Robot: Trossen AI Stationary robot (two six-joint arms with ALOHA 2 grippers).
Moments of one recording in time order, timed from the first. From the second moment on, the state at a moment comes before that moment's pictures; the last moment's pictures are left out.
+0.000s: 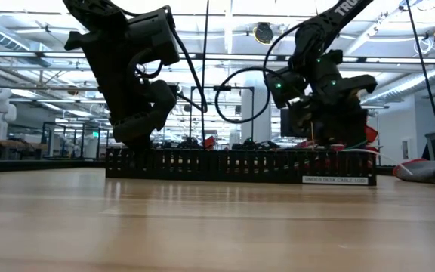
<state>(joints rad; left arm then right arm) -0.03 1.63 0.86 -0.48 -0.48 -0.26 -0.35 1.79 1.12 -1.18 -0.34 -0.24</state>
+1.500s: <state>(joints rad) -0.08 1.63 0.86 -0.47 -0.48 -0.42 0.13 1.67 0.96 0.00 0.29 0.17</state>
